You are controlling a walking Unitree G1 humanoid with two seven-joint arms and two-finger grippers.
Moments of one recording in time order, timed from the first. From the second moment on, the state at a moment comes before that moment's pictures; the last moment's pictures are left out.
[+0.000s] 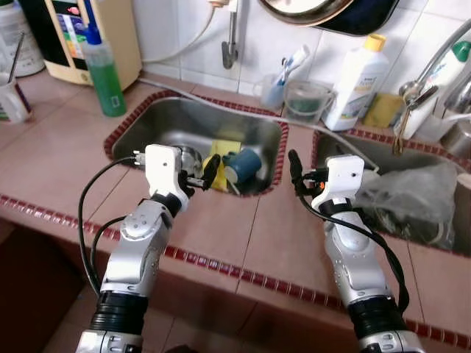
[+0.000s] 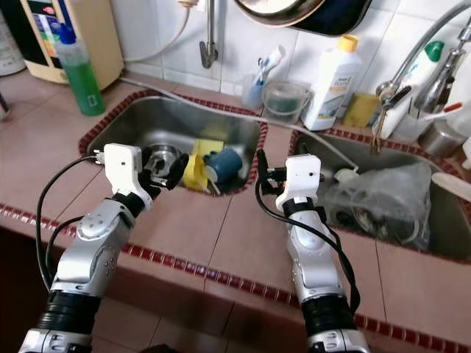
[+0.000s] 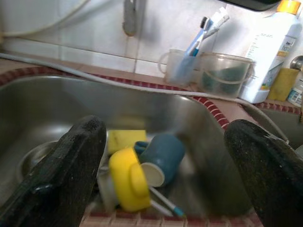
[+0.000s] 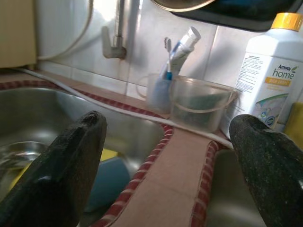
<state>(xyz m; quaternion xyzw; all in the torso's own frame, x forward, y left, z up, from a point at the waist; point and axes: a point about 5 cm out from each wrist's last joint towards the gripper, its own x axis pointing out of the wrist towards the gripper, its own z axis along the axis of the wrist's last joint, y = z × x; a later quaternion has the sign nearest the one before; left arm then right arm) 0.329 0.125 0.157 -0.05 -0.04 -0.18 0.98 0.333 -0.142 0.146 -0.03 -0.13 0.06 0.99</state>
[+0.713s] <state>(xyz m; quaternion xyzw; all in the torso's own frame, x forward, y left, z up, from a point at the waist) 0.327 0.119 0.158 -0.04 -0.05 -0.18 0.98 0.329 -0.146 0.138 -0.04 -0.12 0.06 0.99</state>
